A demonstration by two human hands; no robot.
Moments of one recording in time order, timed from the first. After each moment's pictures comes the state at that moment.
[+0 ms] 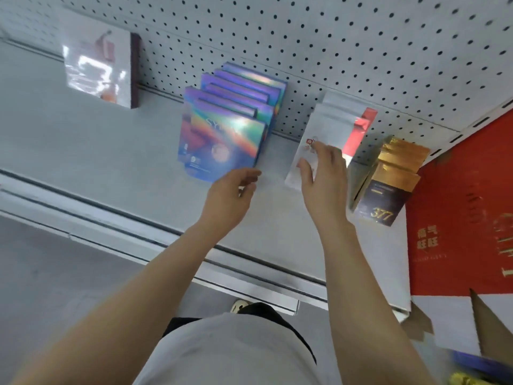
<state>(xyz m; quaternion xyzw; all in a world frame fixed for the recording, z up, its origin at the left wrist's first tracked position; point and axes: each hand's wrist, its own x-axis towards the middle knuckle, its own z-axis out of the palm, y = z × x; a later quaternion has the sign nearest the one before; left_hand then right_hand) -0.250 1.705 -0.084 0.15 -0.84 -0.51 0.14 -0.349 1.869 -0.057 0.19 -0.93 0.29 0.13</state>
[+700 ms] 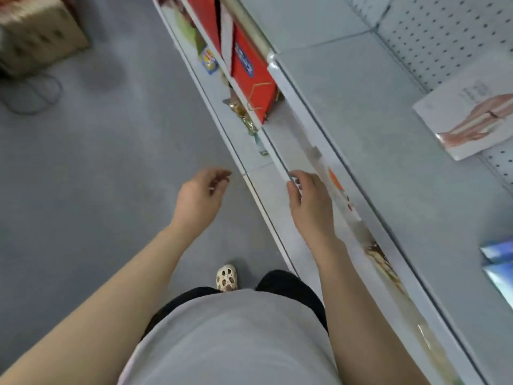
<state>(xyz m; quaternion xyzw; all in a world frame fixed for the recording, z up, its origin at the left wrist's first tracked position) 0.173 1.338 -0.124 0.57 -0.68 -0.39 0.23 -0.040 1.417 -0.135 0.55 -0.78 0.27 -0.15</state>
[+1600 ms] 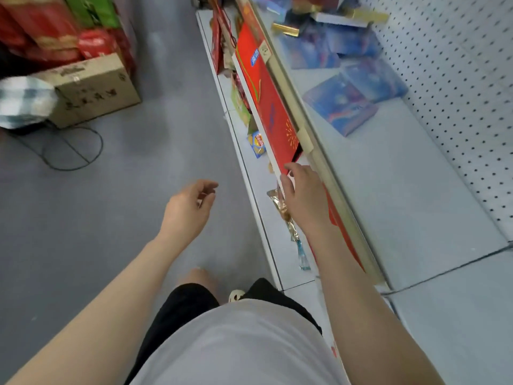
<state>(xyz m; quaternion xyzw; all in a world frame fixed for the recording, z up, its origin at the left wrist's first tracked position) 0.254 0.801 -0.116 0.65 -0.65 -0.32 0.24 0.008 0.802 -0.113 0.63 -0.72 0.25 -0.15</state>
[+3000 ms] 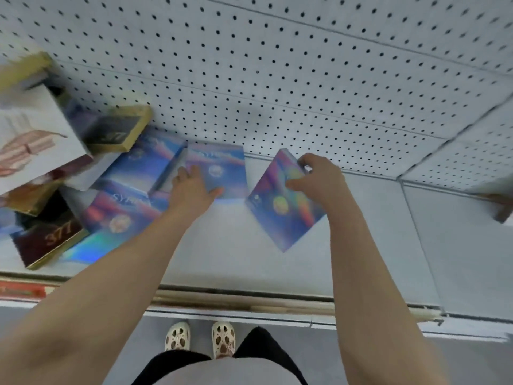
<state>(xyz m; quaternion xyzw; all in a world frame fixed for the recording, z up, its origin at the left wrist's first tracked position) -0.173 0.350 -0.113 0.21 -0.94 -0.24 -0.08 -0.211 0.588 0.007 0.01 -0.96 0.26 -0.11</state>
